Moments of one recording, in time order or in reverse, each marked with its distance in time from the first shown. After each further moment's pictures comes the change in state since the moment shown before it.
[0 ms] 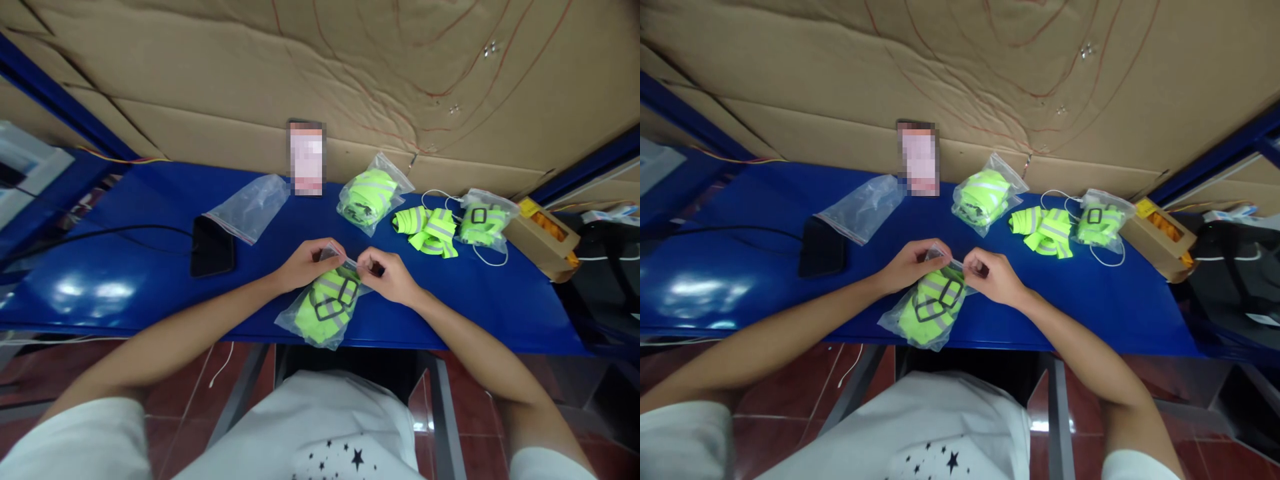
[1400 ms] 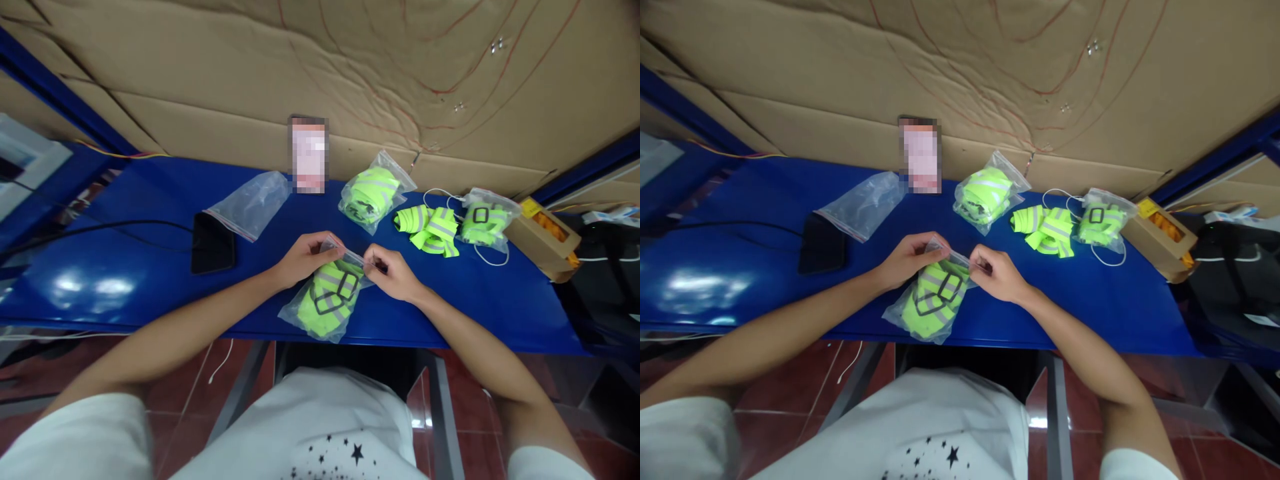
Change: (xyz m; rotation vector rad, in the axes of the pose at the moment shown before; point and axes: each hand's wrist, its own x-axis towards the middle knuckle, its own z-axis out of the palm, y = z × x) left_hand 0.000 0.008 0.000 -0.199 0.089 -0.099; right_hand 0.001 0.001 -0.006 0.018 -0.046 0.024
